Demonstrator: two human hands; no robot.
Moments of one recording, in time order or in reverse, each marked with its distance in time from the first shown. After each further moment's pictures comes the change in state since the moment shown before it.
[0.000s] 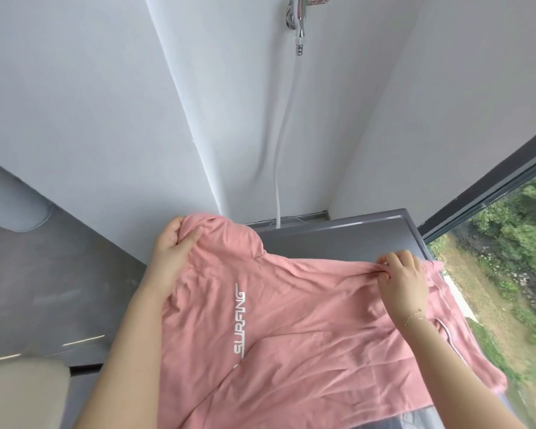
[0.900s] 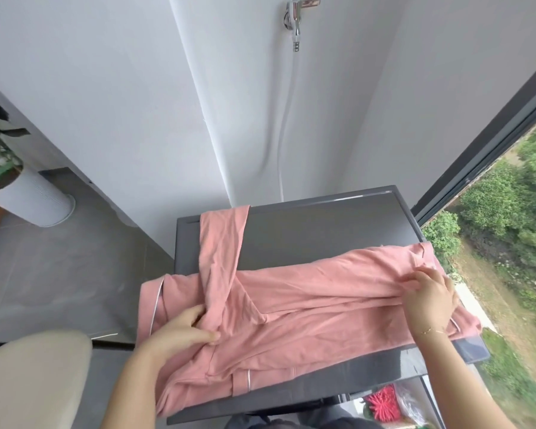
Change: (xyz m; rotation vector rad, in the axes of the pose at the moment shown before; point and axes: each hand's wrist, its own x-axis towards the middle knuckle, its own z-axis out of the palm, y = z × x) left_hand -0.175 -0.058 -0.028 0.352 -0.440 -0.564; right_hand -0.104 0.042 -0.043 0.155 0.028 0.347
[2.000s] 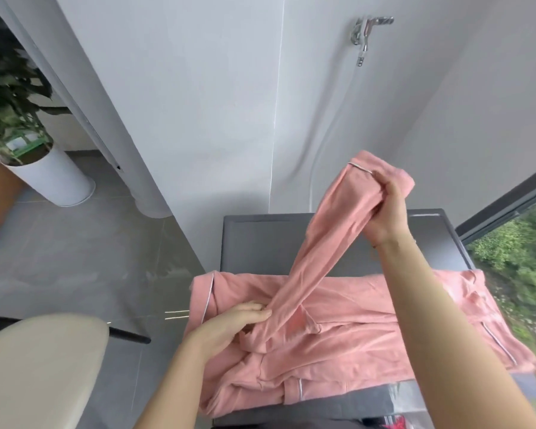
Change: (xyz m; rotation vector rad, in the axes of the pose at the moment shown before) left_hand 0.007 -0.004 -0.024 -0.269 -0.238 0.065; right_hand 0.019 -0.277 0.016 1.560 -0.657 0.403
